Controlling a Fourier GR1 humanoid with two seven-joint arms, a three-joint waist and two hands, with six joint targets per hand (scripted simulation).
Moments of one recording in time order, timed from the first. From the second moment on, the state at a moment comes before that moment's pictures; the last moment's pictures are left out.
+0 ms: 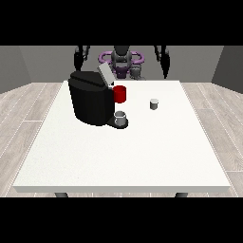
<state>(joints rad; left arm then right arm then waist) 0.05 0.09 -0.01 -1.54 0.02 -0.01 0.01 -0.01 -0.08 -0.01 -1.59 0.00 -0.01 0.00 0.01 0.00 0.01</state>
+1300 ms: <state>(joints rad) -0.22 0.27 0.11 -1.36 -0.04 -0.11 -0.06 -0.03 -0.02 -0.03 -1.57 -0.02 -0.09 -0.09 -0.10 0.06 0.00</state>
